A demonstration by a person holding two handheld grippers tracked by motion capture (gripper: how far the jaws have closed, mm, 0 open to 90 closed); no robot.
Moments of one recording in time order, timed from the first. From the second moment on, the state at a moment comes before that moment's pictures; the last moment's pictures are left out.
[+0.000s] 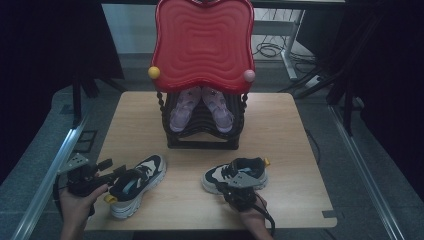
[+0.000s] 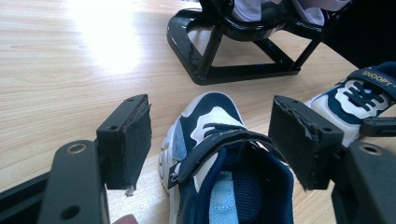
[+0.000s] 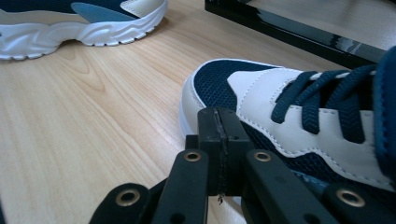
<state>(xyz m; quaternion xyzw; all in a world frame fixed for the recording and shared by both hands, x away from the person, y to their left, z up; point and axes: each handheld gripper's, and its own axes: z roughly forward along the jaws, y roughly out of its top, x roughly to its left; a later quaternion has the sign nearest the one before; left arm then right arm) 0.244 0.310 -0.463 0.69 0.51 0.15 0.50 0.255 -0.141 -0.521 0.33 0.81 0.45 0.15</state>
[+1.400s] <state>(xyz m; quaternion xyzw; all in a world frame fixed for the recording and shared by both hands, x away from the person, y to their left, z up) 0.246 0.309 -0.465 0.69 0.51 0.14 0.50 0.259 -0.161 -0.469 0.34 0.76 0.53 0.17</state>
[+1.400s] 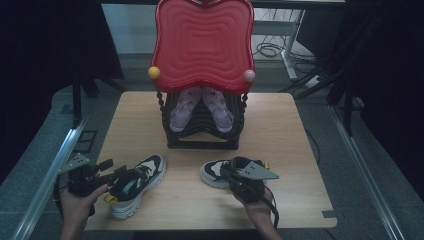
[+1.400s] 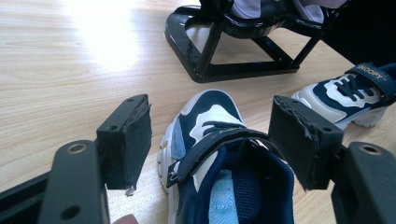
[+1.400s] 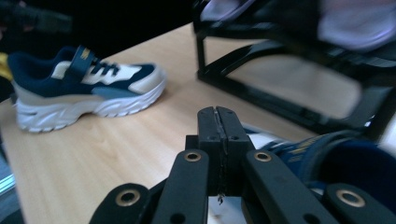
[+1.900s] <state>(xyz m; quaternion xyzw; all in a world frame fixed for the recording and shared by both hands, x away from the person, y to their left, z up) 0.248 0.305 -0.468 0.69 0.51 0.14 0.49 0.311 -0.230 -0.443 0.39 0.72 0.53 0.21</state>
